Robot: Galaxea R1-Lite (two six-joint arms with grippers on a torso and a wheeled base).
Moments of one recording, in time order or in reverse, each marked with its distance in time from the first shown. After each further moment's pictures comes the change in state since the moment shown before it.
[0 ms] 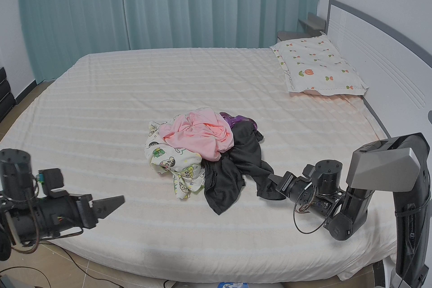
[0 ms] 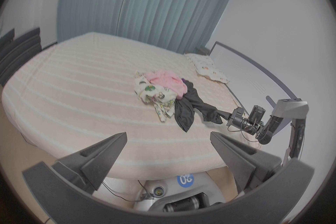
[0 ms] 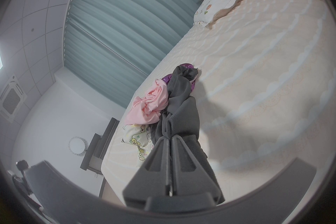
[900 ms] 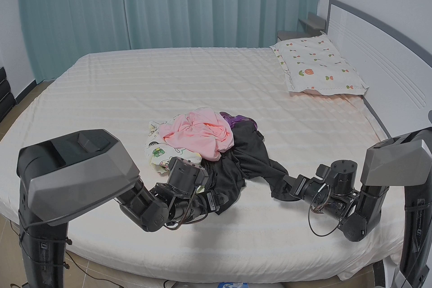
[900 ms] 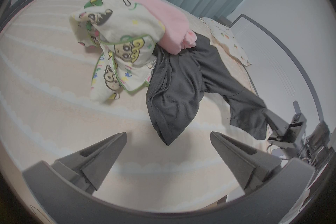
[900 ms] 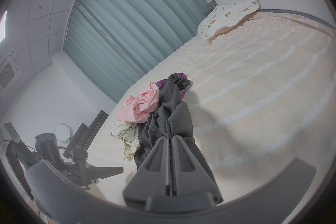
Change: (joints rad) left arm -0.274 1.019 -0.630 -0.161 0.104 -0.343; right arm -0.050 -0.073 0.128 -0.033 -0.016 -0.175
